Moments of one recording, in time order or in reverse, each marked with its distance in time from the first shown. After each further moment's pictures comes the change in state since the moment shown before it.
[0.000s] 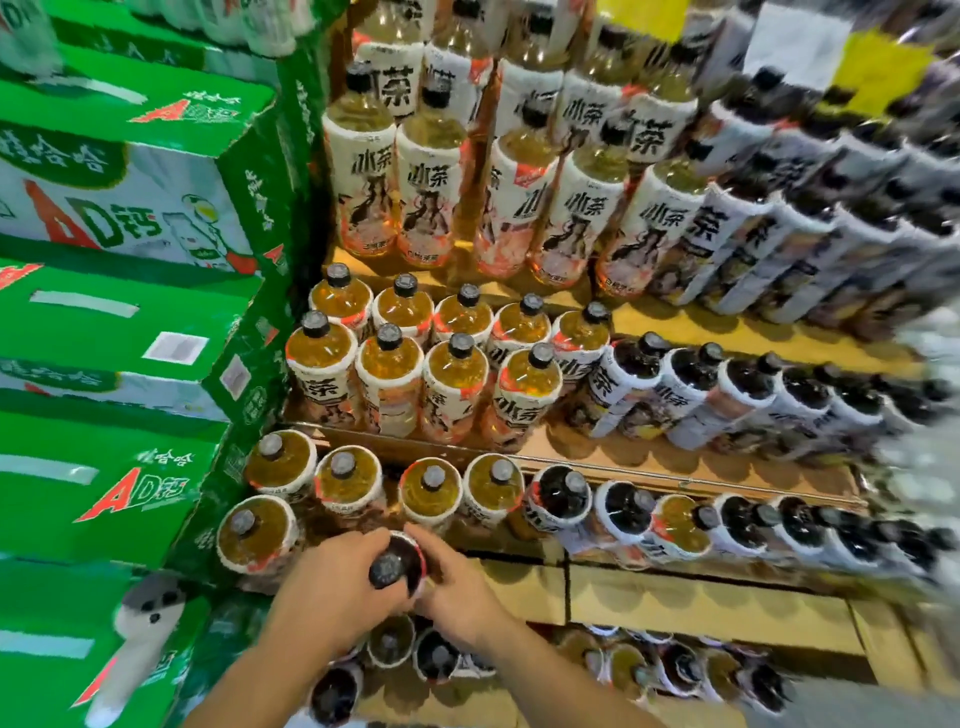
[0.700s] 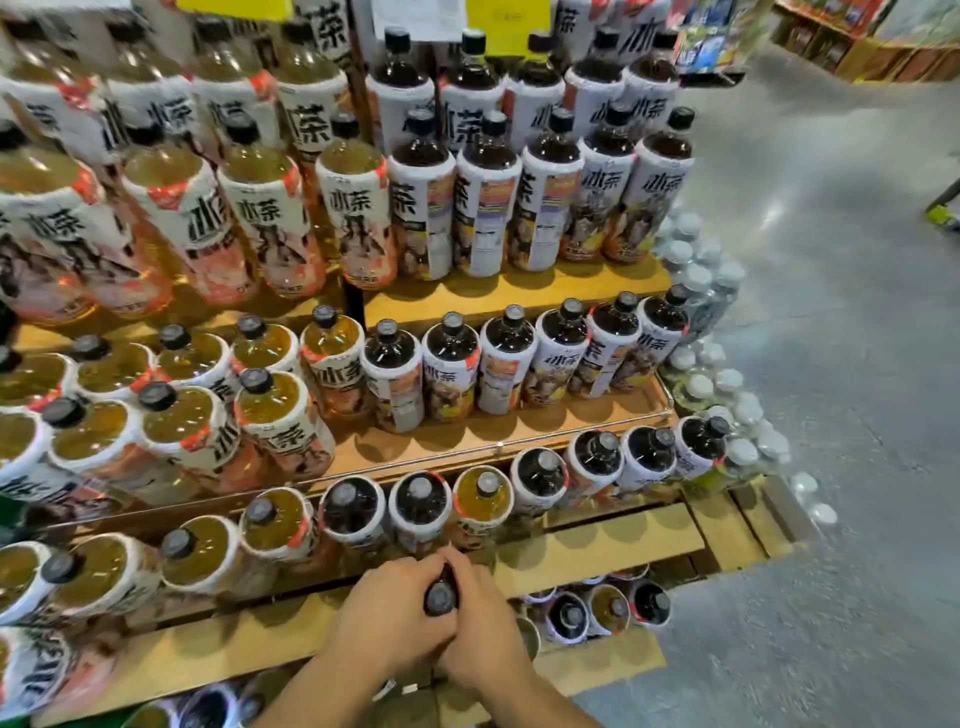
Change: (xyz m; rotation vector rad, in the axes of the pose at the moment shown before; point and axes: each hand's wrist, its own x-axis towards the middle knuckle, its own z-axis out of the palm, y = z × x) left_hand 0.045 0.262 0.112 0.136 -0.238 0.340; right_hand -0.115 0.133 -0.187 -0.262 0.359 0.050
